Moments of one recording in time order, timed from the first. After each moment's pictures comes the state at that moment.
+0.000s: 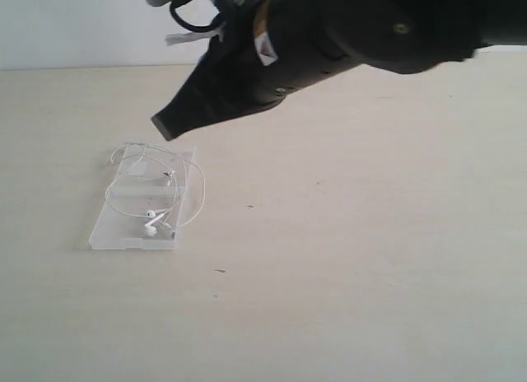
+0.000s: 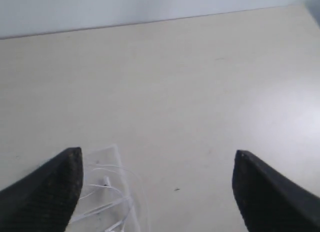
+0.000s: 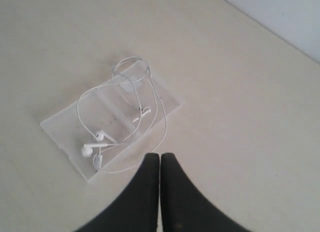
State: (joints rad) left arm 0.00 1.46 -1.46 -0.60 0.94 0.37; right arm 0.89 1.57 -1.18 -0.38 0.48 0.37
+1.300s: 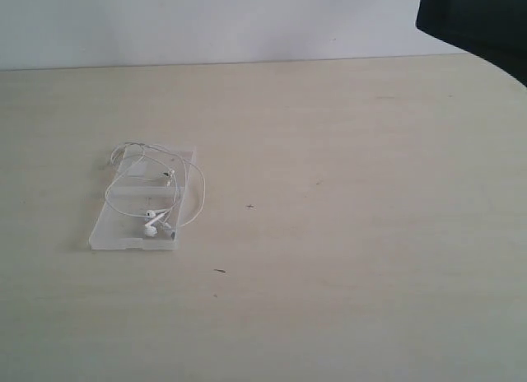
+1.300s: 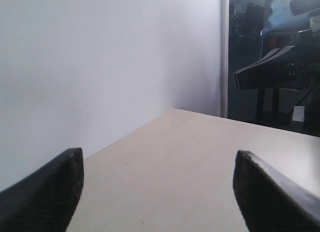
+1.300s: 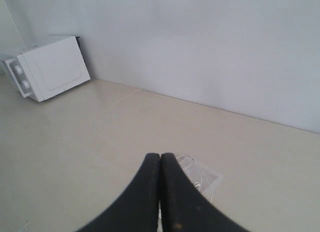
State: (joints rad) left arm 0.00 0.41 -0.56 -1.36 0.80 1.35; right arm 0.89 0.68 -0.66 -0.26 0.23 0.50
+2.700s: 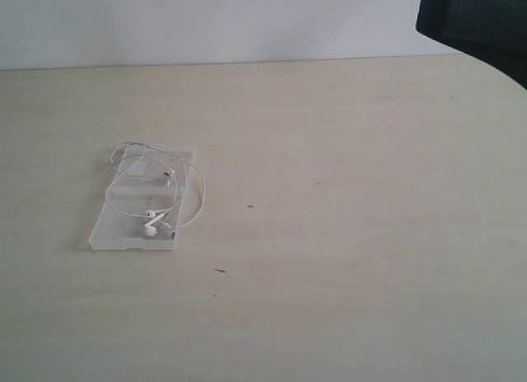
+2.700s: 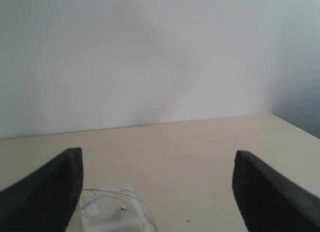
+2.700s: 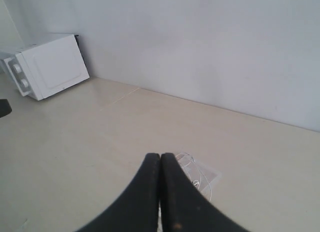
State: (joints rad) left arm -0.21 0.13 -0.37 -0.38 0.39 0.21; right arm 0.89 0.68 -0.66 -0.26 0.24 0.50
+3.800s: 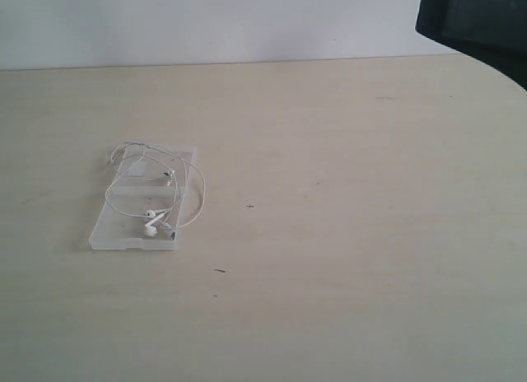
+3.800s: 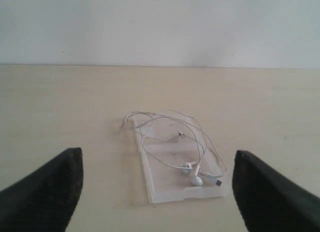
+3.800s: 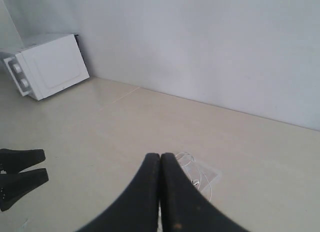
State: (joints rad) left arm -0.21 0.01 0.00 0.17 0.27 -0.30; right arm 0.89 0.68 -0.66 -0.26 0.24 0.50
